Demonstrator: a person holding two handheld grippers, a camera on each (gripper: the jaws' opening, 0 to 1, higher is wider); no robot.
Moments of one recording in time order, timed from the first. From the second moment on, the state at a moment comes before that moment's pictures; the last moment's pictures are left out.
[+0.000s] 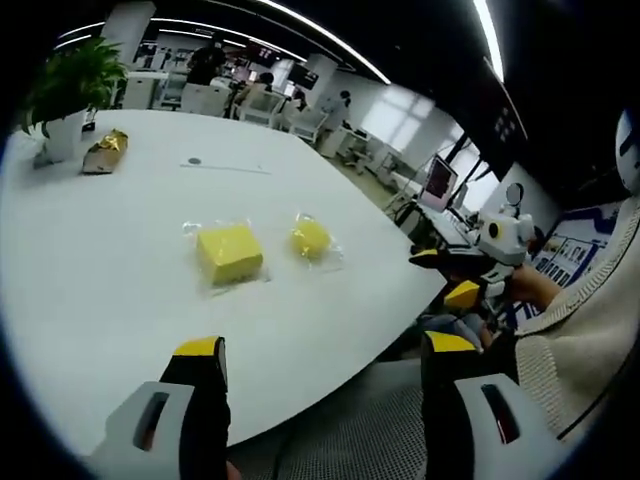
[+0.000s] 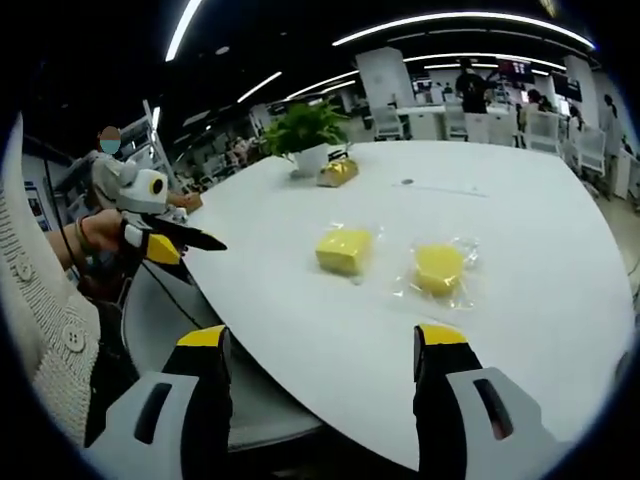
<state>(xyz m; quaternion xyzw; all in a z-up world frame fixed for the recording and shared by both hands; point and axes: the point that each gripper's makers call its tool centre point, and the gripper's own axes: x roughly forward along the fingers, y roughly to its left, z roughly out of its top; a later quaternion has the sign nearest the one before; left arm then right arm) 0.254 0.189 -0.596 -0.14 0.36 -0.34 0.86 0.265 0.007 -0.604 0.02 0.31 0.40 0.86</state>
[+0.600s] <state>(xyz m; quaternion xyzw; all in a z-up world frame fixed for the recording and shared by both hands) 0.247 0.190 -0.594 -0.14 0.36 -0.33 0.86 0.262 0.012 -0.611 0.02 0.31 0.41 0.86</state>
